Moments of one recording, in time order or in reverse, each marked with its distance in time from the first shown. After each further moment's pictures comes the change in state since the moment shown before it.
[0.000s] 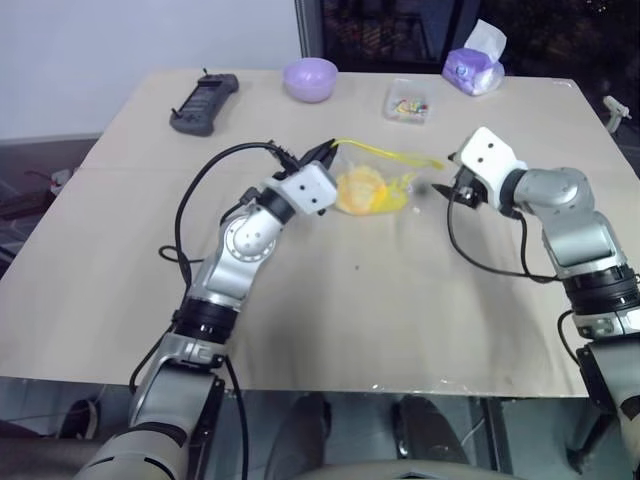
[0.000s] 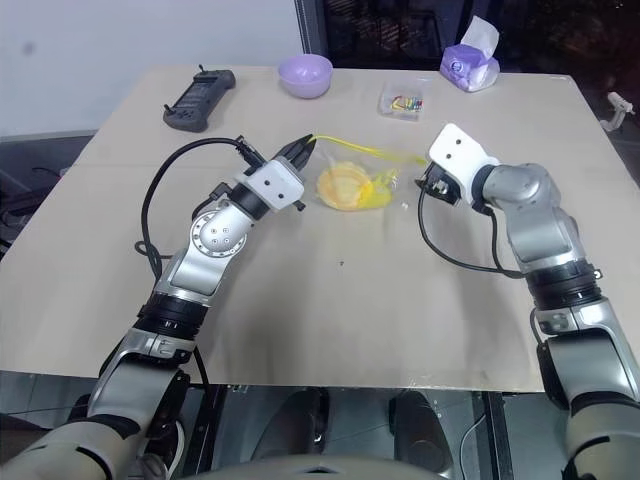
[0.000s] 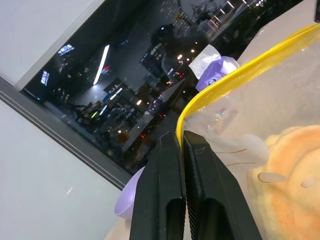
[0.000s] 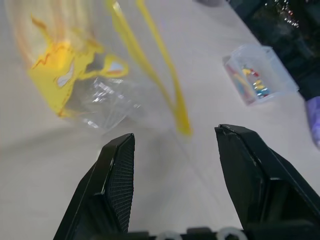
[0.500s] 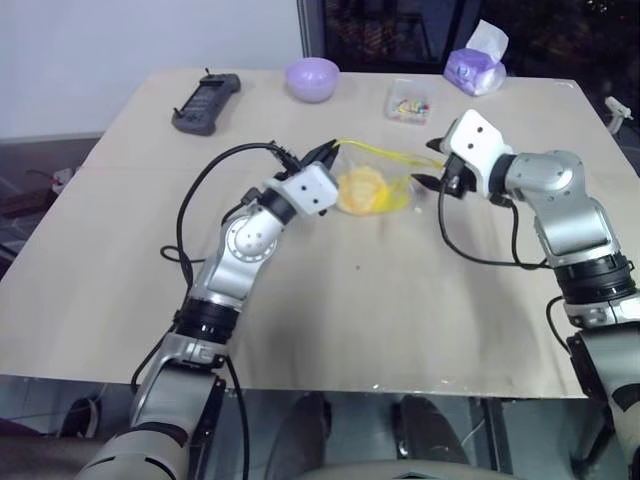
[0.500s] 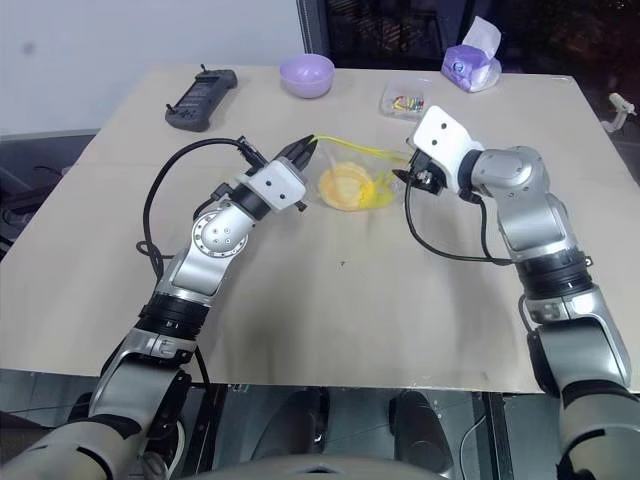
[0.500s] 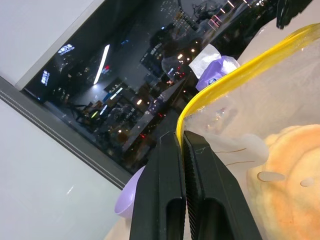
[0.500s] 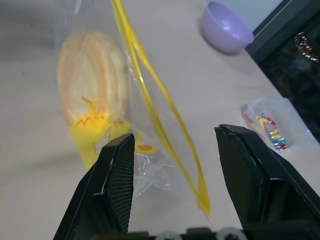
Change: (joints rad) left arm 0.000 -0.005 -0.001 0.000 0.007 0.000 0.000; right arm -0.064 0.048 0.013 0.040 0.036 -0.051 0.055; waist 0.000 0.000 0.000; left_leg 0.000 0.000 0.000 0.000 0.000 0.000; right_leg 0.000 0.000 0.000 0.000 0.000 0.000
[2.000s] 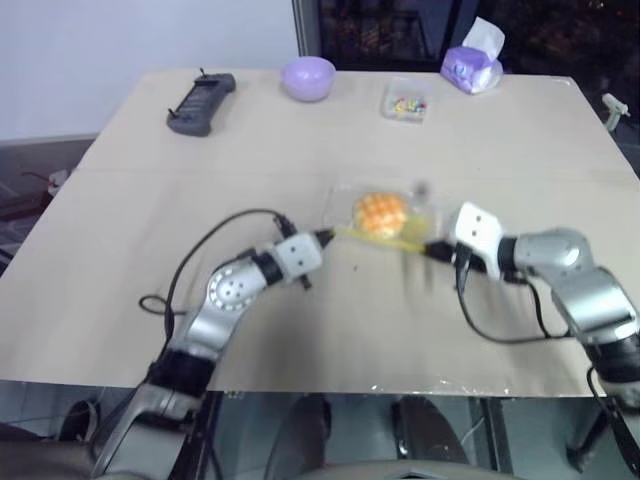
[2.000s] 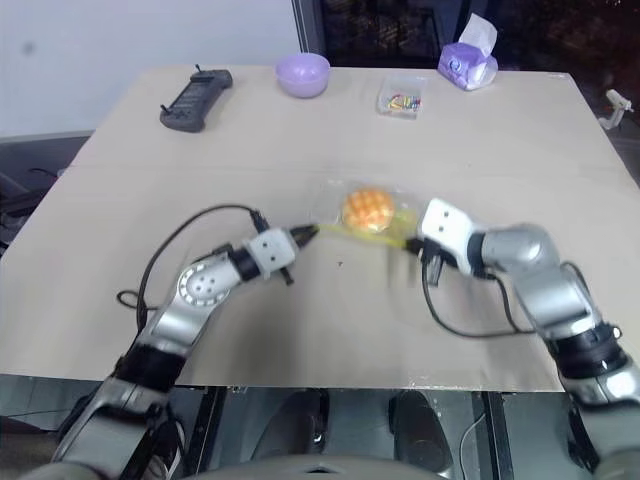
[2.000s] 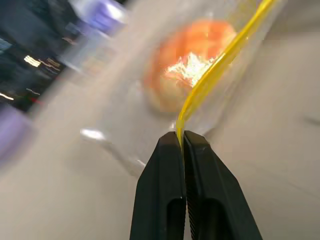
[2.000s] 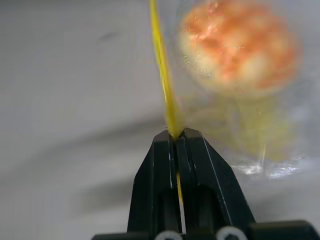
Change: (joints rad) left arm 0.361 0.120 -0.051 -0.175 -0.228 0.153 -0.361; right arm 0.467 -0.151 0.060 -0.457 0.125 0.214 0.104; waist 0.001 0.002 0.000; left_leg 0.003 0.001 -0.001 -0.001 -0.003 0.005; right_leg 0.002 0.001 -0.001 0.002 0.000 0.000
